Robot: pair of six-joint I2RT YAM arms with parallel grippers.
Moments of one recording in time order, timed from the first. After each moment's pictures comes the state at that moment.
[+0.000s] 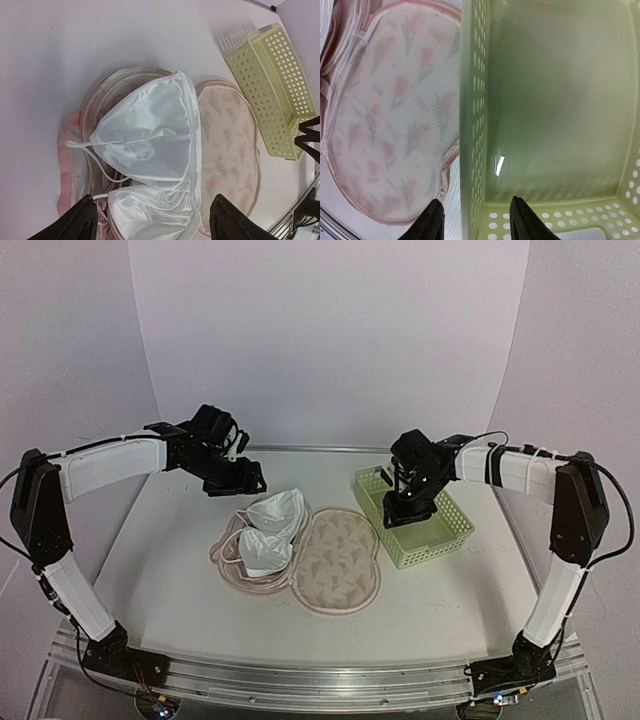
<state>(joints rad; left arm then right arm) -0.57 1.66 1.36 -0.60 0.13 -0.43 0.59 1.82 1.37 -0.79 -0.06 0.23</state>
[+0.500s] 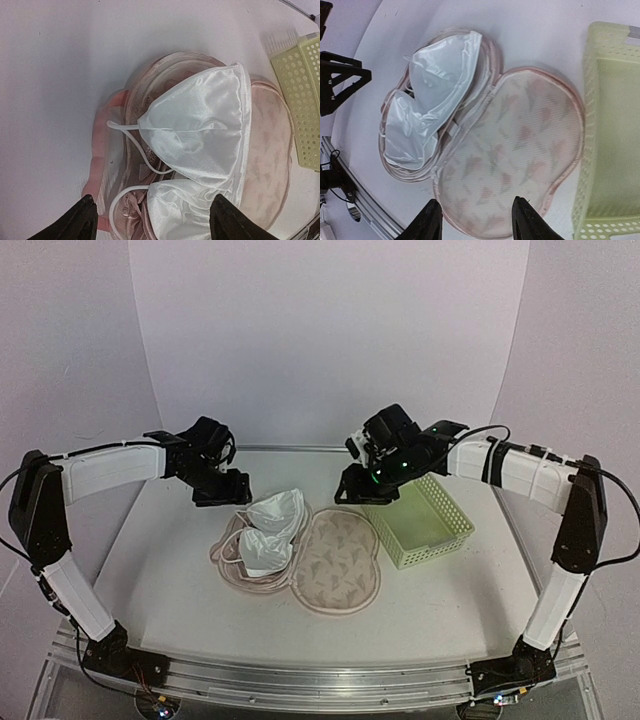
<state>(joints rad) -0.55 1.65 1.30 -0.63 0.00 -0.47 0.75 1.77 1.54 -0.68 -0.15 0.45</state>
